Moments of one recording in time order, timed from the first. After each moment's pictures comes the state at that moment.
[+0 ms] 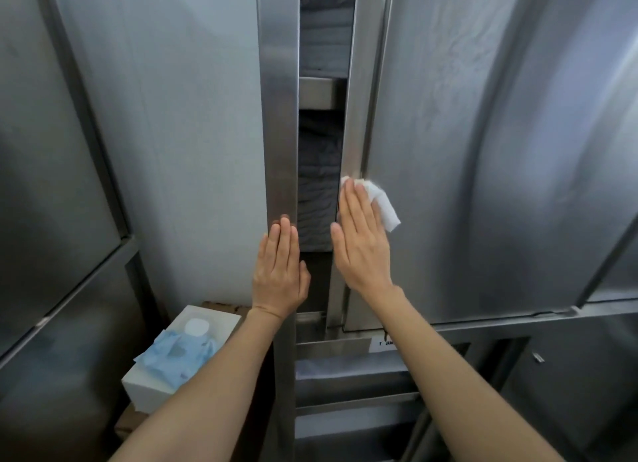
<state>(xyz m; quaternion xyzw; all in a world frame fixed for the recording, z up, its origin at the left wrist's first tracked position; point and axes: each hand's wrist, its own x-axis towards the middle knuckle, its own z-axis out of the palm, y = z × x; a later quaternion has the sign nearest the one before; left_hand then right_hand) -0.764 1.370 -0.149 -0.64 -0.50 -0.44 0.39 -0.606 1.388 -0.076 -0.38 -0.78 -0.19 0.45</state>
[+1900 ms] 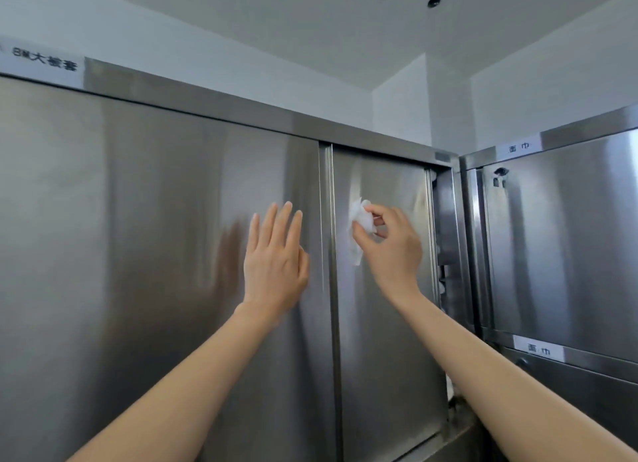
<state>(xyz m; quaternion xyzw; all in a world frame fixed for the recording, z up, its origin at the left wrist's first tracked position) -0.265 1.424 0.191 -0.66 -0.35 -0.52 0.41 -0.088 1.388 0.202 -0.38 -0.53 -0.19 0.73</state>
